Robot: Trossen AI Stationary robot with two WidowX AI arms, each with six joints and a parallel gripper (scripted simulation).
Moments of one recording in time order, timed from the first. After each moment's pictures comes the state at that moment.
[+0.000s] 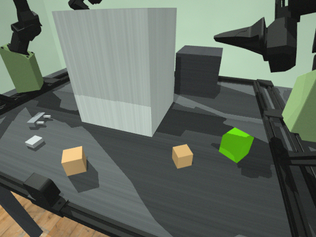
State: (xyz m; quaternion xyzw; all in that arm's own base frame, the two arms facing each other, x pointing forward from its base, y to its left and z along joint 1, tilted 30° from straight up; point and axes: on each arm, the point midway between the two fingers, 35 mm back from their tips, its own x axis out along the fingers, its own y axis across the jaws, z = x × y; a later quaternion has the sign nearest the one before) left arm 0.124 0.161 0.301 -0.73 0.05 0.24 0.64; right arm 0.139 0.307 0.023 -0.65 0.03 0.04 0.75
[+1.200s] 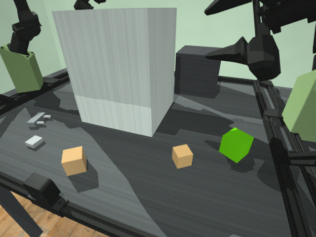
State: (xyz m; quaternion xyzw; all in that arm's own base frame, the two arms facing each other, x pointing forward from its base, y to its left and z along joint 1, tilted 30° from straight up) left arm 0.138 0.162 0.302 -0.66 0.09 0.22 0.71; right arm 0.165 0.290 0.007 -0.67 0.10 0.04 0.74
